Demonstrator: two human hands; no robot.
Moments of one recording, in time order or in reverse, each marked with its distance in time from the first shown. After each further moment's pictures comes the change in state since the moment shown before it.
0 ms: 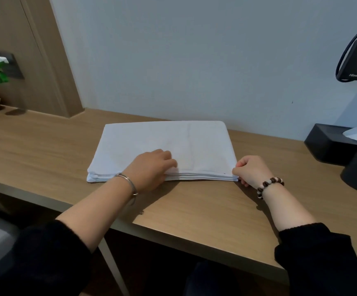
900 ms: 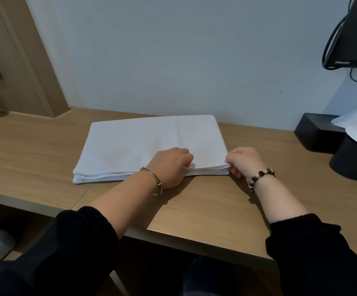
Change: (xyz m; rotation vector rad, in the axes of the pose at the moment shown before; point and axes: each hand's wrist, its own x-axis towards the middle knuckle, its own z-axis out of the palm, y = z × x) left_hand 0.054 0.052 0.013 -0.080 -0.100 -0.094; right_hand -0.001 0.003 -0.004 0.316 0.019 0.055
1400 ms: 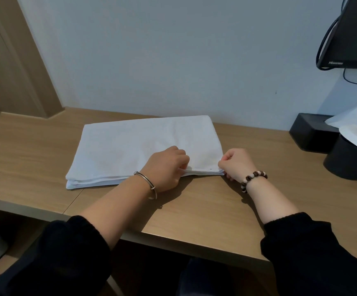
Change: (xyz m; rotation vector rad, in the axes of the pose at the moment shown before) left_hand -0.005 0.003 -0.004 -0.095 0.038 0.012; right_hand 0.007 0.006 0.005 -0.265 0.022 -0.086
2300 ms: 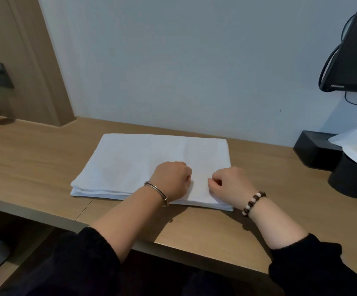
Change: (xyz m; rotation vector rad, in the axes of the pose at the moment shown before) left_hand -0.002 0.006 -0.007 0.146 -0.030 -0.149; right_hand -0.033 -0.024 0.010 -0.612 -0.047 -0.523
